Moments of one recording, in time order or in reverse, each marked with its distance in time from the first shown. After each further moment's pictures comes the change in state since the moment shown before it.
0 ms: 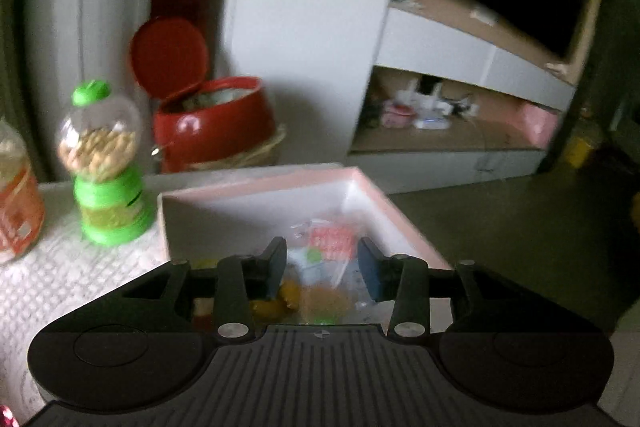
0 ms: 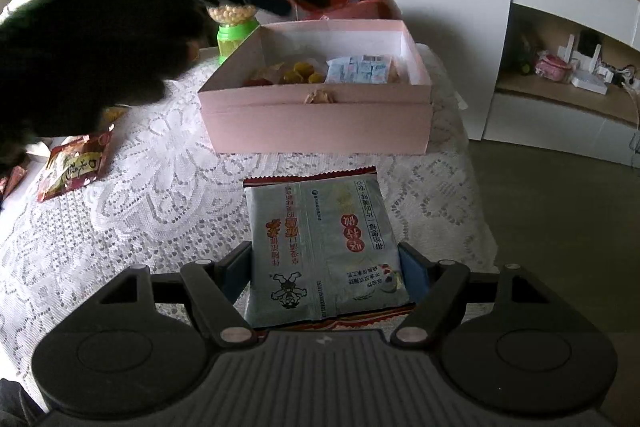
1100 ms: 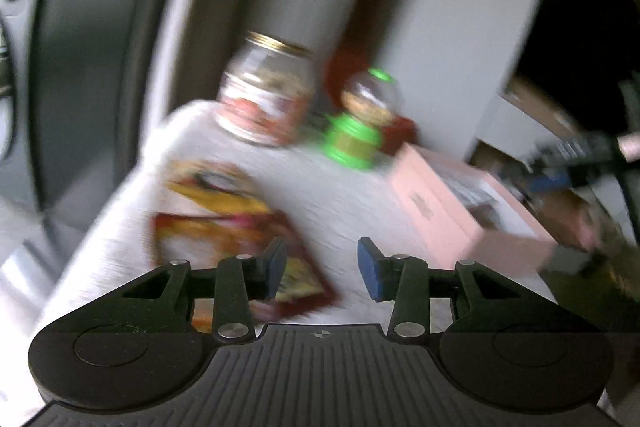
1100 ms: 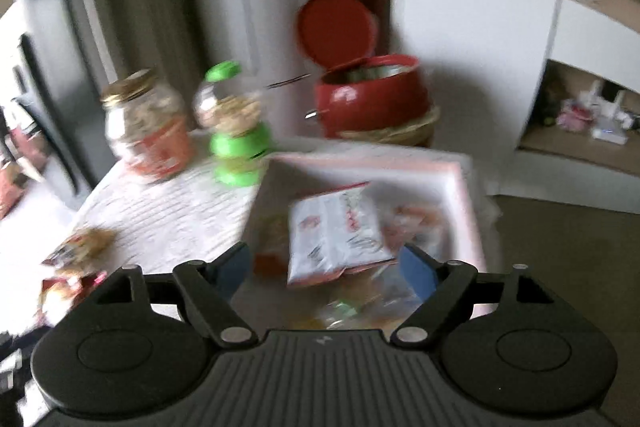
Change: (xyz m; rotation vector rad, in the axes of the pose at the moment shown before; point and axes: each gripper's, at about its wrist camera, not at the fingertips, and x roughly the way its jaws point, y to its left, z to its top) left arm -0.210 0.160 -0.166 -0.313 -0.224 0.216; right arm 0.054 0.045 0.168 -0.061 -0.019 0.049
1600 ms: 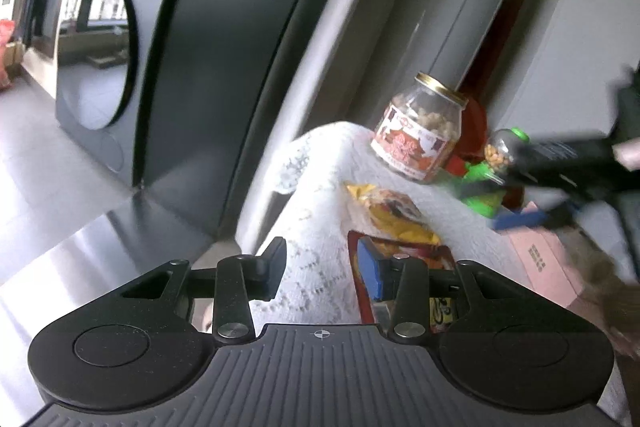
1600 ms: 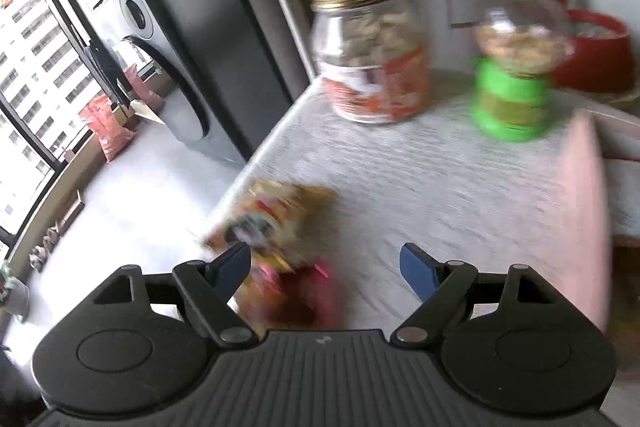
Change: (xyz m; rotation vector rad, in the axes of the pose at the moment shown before) left arm -0.031 0.085 -0.001 -0.183 -0.048 0.219; right arm 0.104 0.182 0.022 -0.037 0.205 0.331
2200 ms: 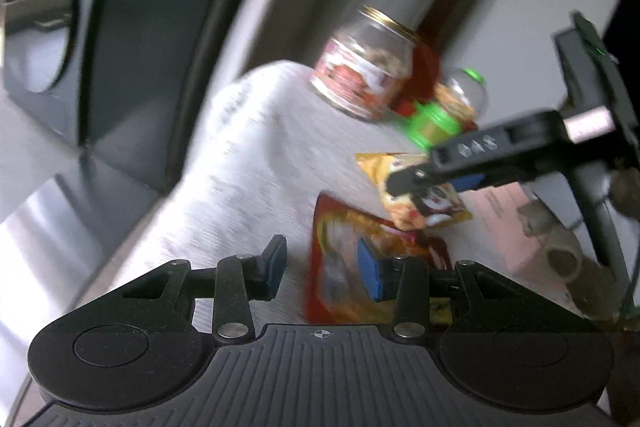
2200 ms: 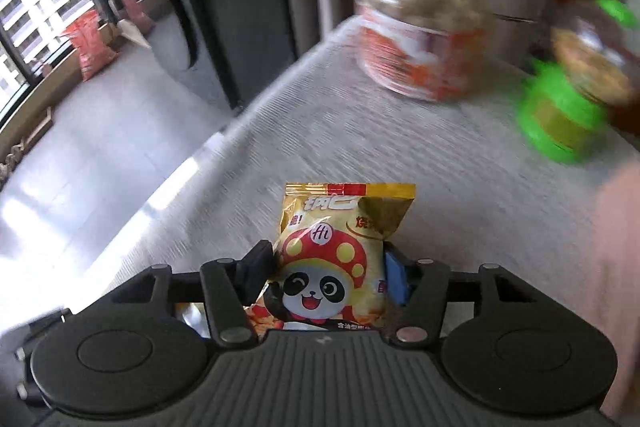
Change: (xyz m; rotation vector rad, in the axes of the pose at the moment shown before) left arm 0.022 -0.028 -0.023 0.048 0.155 -0.155; right arm 0.013 0.004 -0.027 -0.199 0.099 -0.140
